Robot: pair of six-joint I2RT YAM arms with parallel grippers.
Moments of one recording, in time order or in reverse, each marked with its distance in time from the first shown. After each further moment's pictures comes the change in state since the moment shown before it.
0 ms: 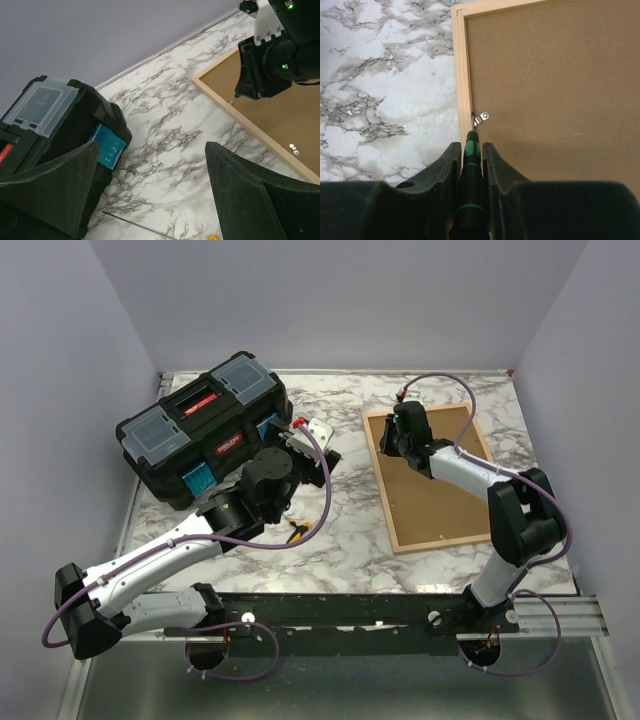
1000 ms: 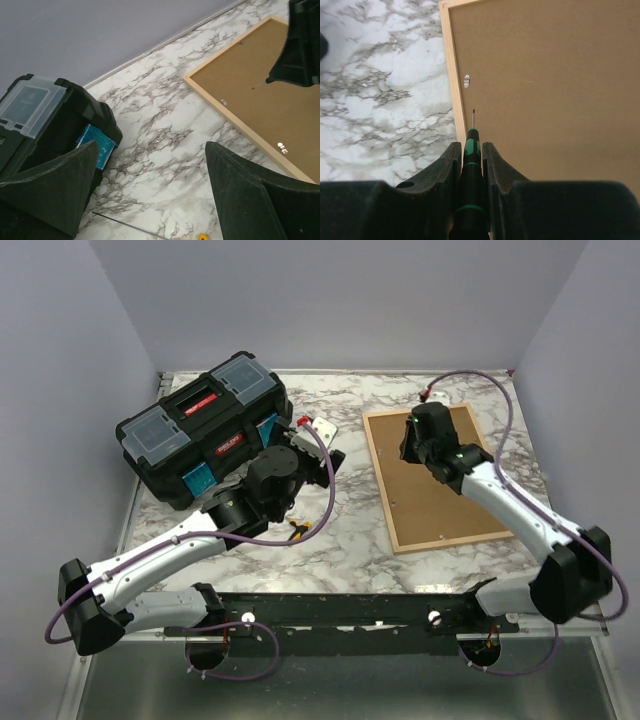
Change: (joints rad) left arm -0.006 0.021 0.010 -0.007 0.009 -0.022; right arm 0.054 -0.277 0.032 -0.386 0.126 0.028
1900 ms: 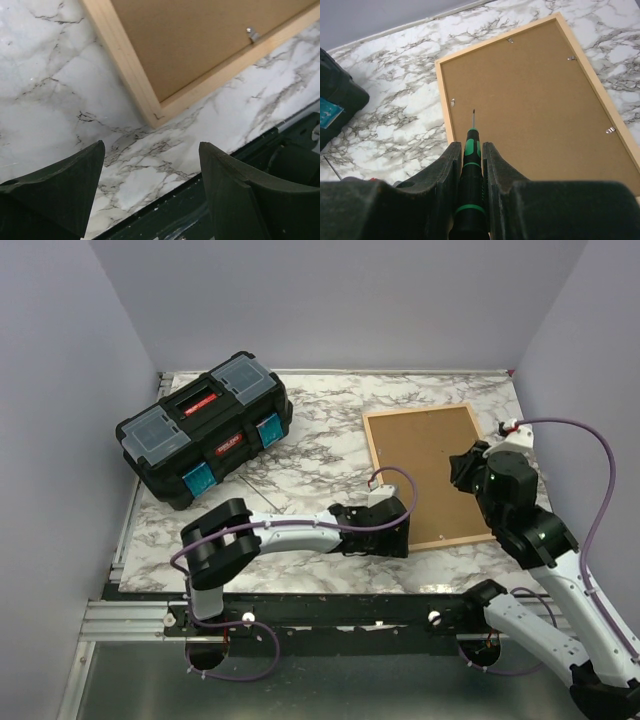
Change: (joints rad) left arm -0.241 0.703 0.178 -0.179 0.412 -1.126; right arm 0.000 -0.705 -0.201 -0.145 0.164 0.059
